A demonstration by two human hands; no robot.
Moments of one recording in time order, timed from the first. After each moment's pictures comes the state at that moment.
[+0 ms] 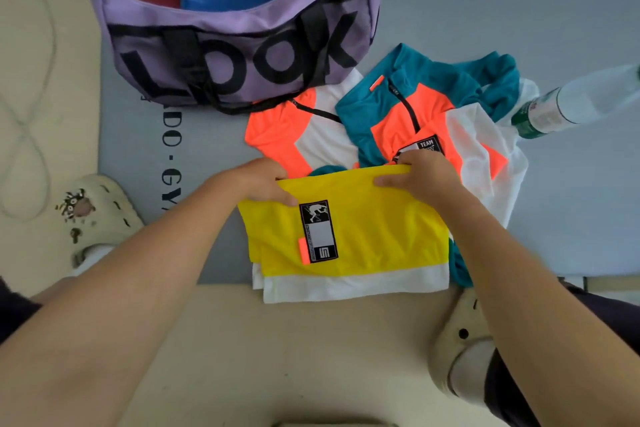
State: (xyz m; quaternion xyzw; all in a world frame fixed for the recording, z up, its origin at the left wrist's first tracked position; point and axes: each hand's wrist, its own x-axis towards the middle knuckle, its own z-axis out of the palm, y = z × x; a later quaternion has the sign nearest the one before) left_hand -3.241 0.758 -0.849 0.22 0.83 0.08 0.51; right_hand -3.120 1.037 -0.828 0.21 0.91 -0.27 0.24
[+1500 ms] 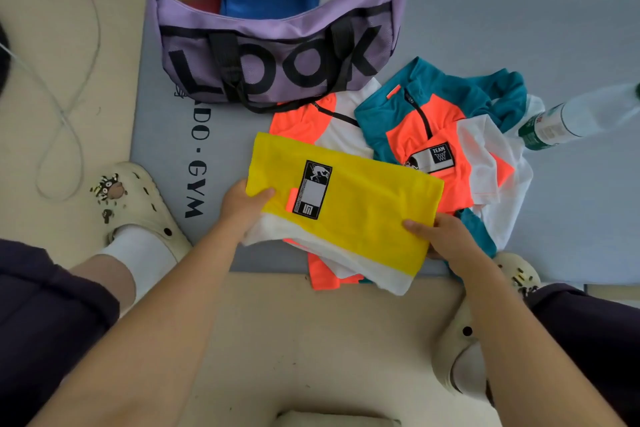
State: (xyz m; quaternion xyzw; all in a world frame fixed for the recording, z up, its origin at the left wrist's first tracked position) left_hand -3.171 0.693 -0.853 -0.20 0.84 0.42 0.30; right_hand -3.027 1.019 -0.835 0.42 0.68 -0.53 0.28
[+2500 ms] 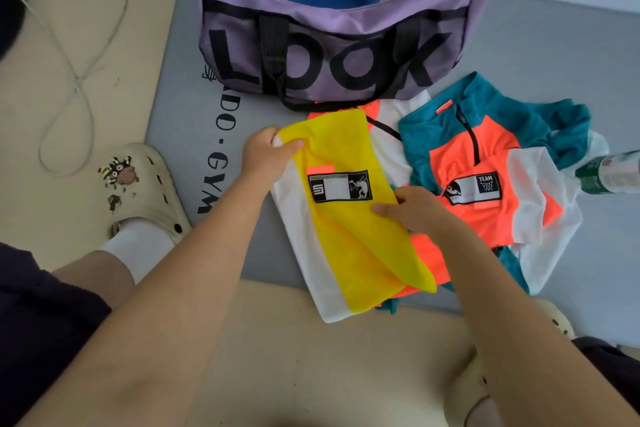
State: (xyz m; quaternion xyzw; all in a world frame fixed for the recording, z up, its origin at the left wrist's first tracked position) left_hand -3.250 0.703 -0.861 -0.18 0.82 0.49 0.22; right_hand -3.149 0.956 -0.846 0.24 0.79 -0.39 0.40
